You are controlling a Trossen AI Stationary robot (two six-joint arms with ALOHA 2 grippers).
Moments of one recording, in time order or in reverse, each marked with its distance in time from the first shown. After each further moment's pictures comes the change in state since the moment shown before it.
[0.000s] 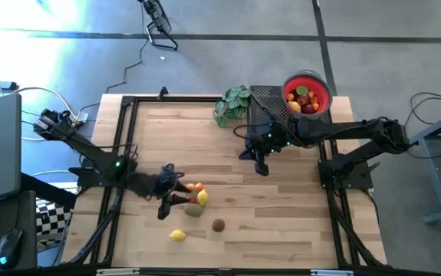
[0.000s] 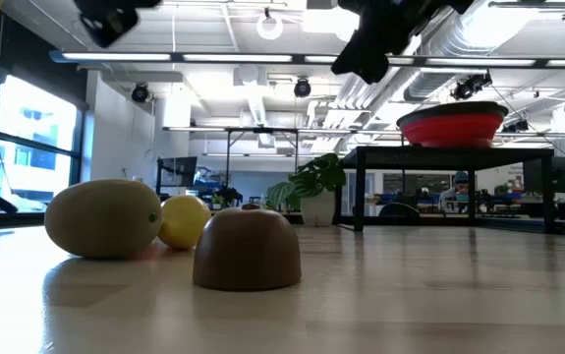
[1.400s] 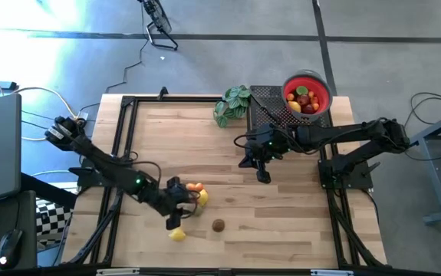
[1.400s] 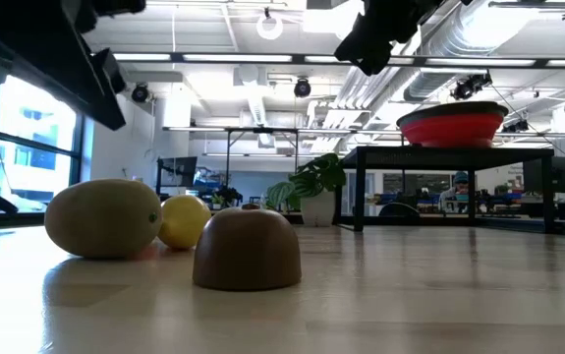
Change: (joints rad) left arm -0.024 0.280 0.000 -0.063 0.070 -0.056; right arm 0.080 0.000 0.000 0.010 0.001 0.000
